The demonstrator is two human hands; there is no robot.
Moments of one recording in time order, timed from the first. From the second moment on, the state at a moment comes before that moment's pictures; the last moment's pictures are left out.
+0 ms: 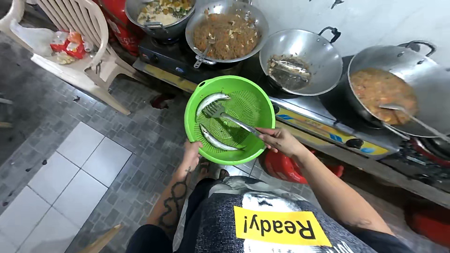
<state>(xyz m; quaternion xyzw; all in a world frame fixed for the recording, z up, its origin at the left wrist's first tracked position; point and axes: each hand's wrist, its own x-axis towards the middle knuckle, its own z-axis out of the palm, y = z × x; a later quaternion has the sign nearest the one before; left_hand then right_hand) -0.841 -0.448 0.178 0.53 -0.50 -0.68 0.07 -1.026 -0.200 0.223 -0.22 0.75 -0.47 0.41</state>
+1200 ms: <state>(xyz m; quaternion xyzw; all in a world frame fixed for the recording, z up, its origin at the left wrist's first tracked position) -0.882 -0.438 0.184 0.54 -0.44 -0.71 0.14 -0.963 -0.164 0.261 -0.10 0.85 -0.40 0.34</state>
